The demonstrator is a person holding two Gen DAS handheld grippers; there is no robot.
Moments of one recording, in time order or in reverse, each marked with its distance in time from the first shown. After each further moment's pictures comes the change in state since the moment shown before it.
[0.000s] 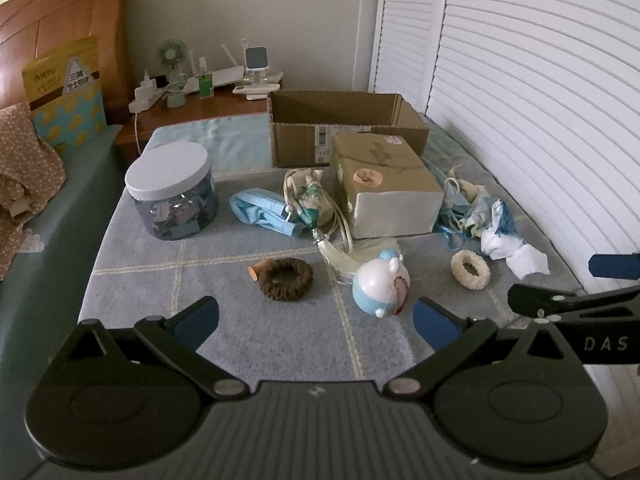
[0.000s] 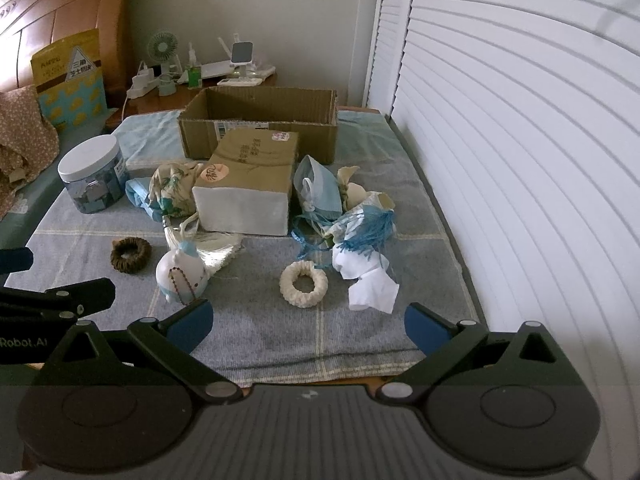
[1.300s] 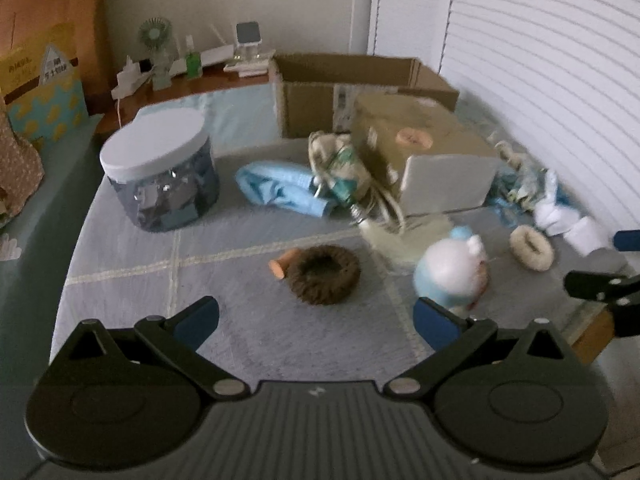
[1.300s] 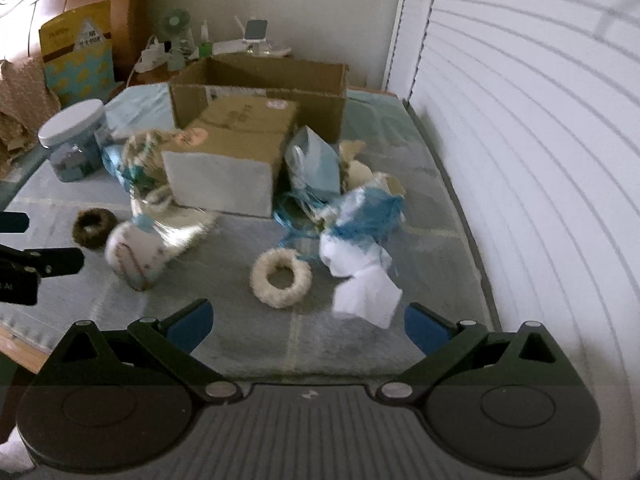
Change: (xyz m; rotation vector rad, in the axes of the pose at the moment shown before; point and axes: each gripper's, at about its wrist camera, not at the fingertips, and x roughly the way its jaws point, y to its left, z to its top) left arm 0.071 0.034 -0.009 0.050 0.052 -0.022; right arm 0.061 -0.024 -0.009 -0.077 0.029 0.036
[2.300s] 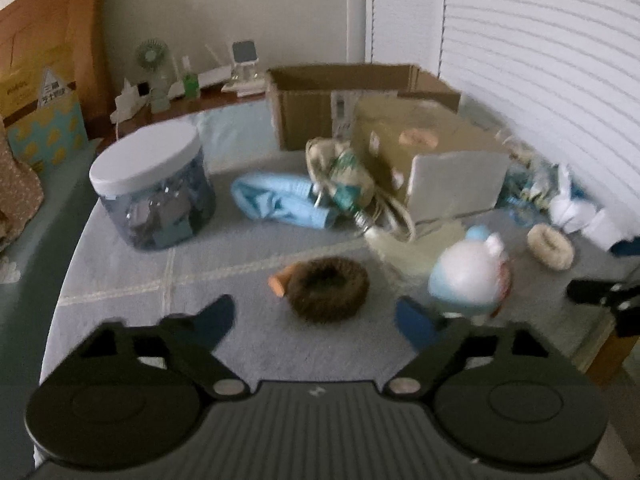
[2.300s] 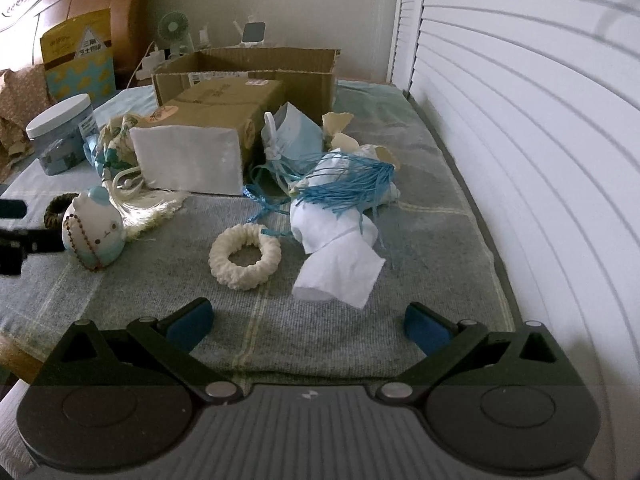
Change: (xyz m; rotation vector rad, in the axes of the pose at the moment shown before) left arm 0.011 -0.005 -0.004 0.042 -0.086 0.016; right arm 0.035 -0.024 -0.025 0.014 -0.052 0.049
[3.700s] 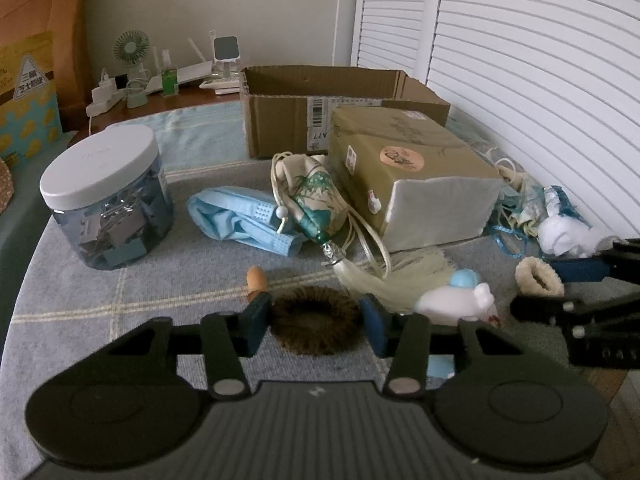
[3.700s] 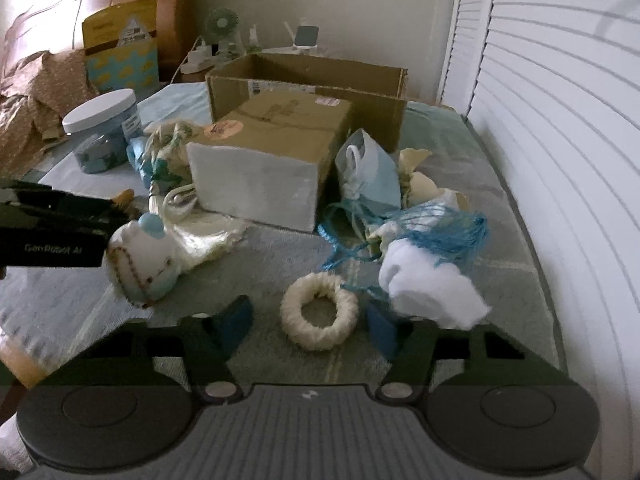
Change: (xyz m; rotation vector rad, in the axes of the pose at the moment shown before) left arm 0.028 -0.009 0.015 -0.037 0.010 -0.070; right arm 0.015 0.033 0.029 -0.093 -0.004 0.093
